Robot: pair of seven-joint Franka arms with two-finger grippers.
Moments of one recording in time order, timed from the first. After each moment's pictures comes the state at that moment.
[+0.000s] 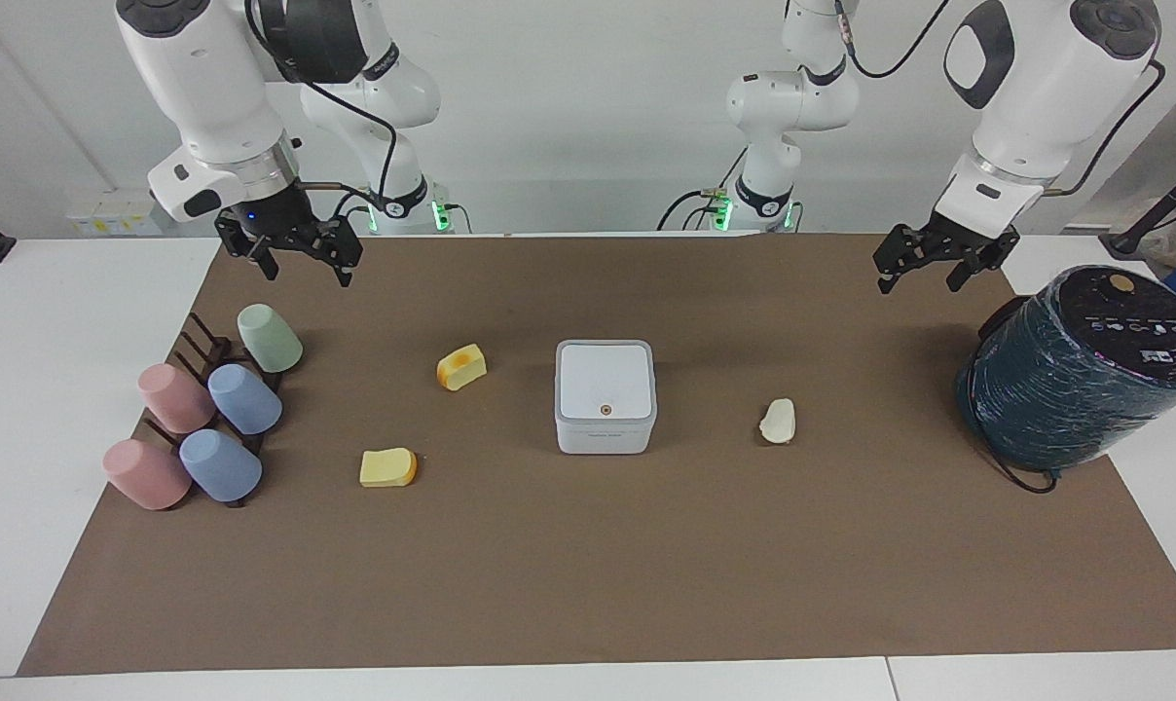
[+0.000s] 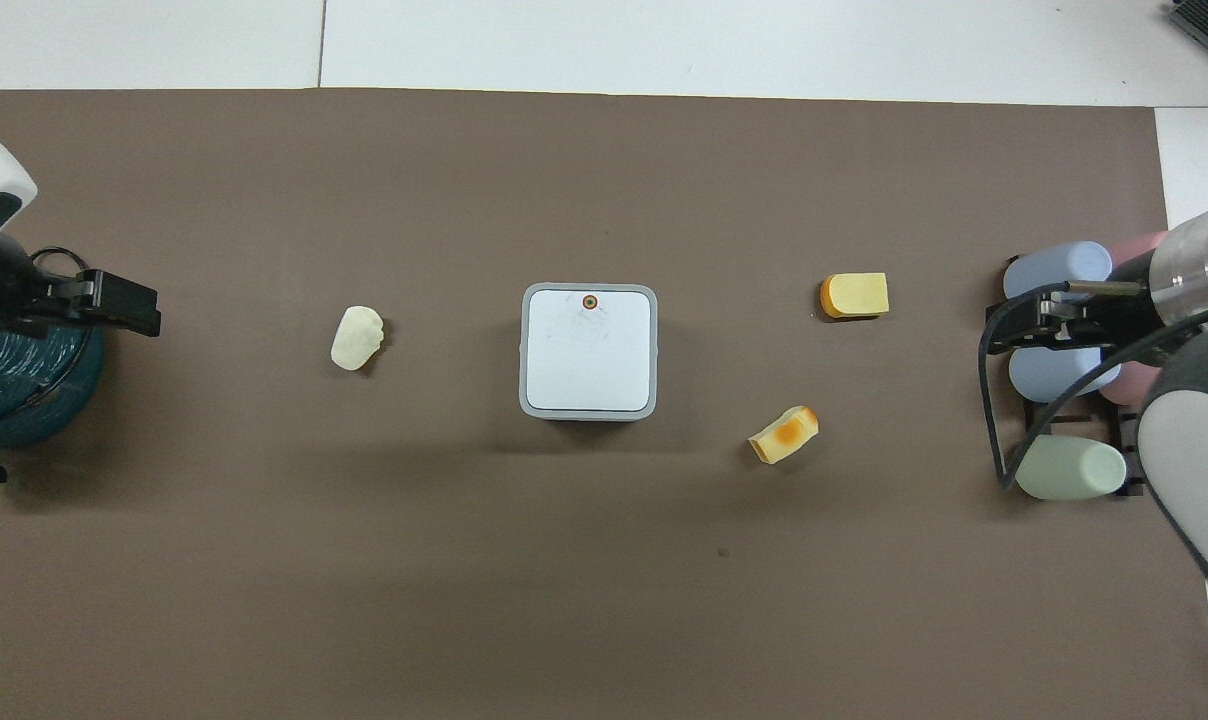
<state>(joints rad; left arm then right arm) -0.08 0.00 0.01 -1.64 -0.01 1.64 -0.03 0.06 -0.03 0.01 -1.67 -0.03 1.61 0.20</state>
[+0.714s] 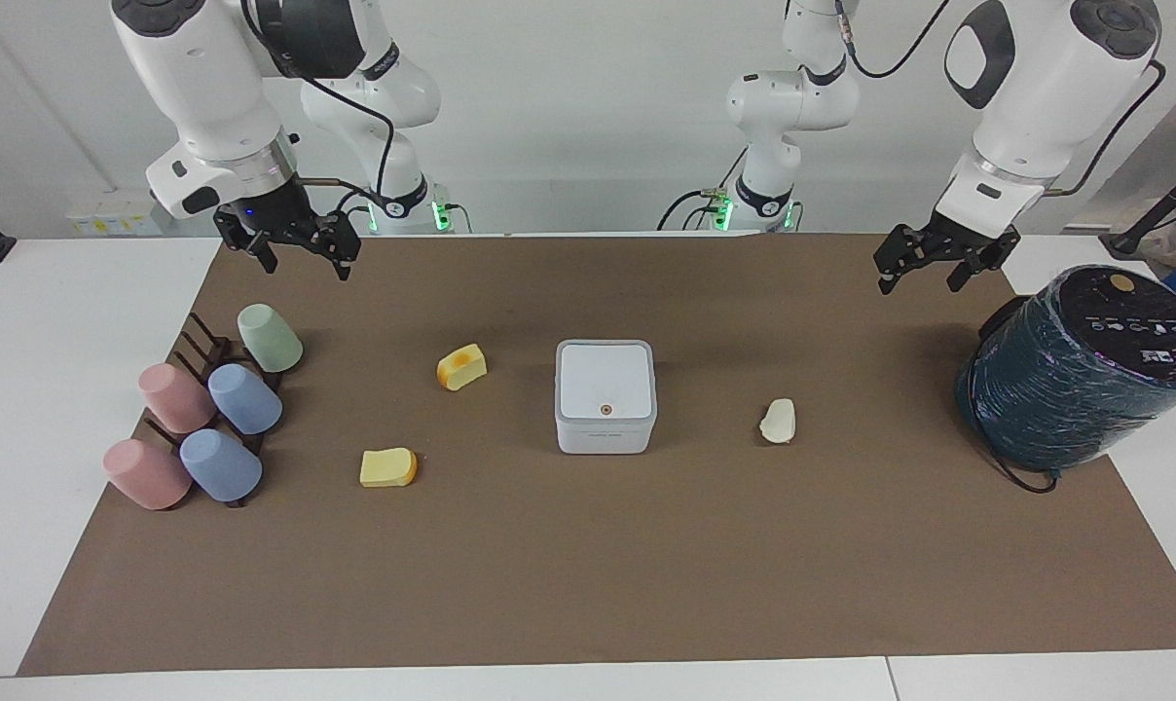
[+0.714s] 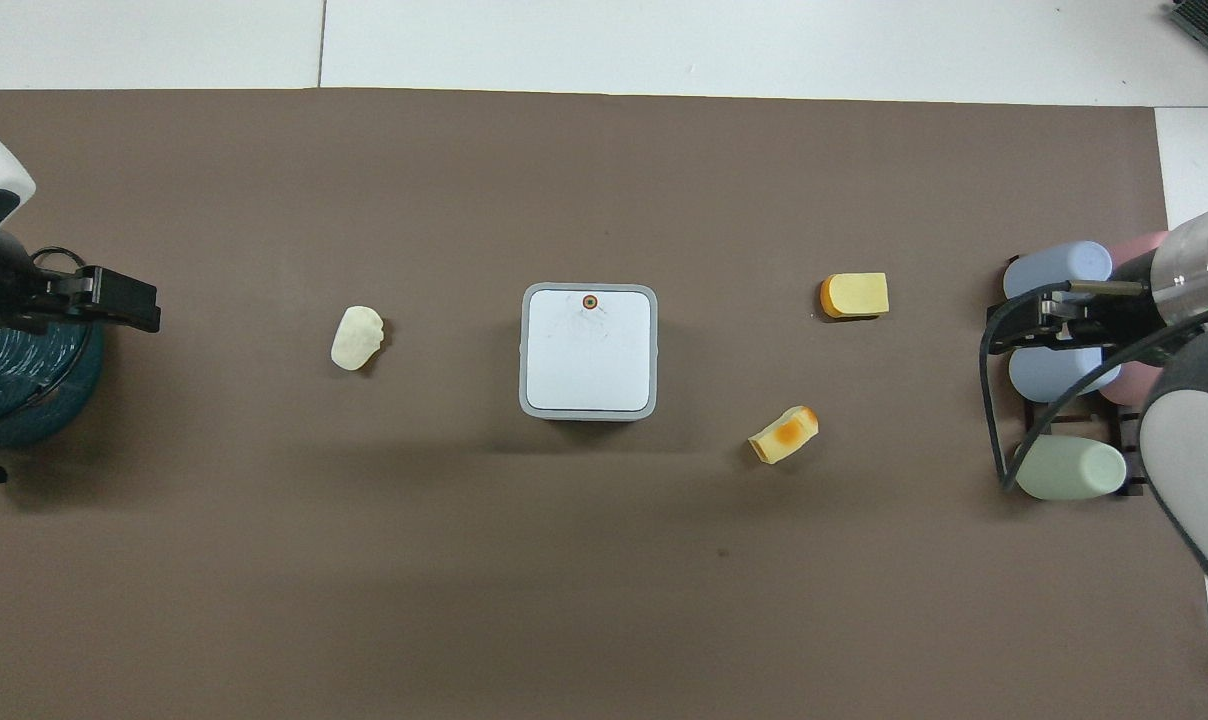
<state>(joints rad) -0.09 0.00 0.01 -1.65 -0.01 1.68 -0.03 0.06 -0.03 0.01 -1.66 -0.03 1.57 0.20</state>
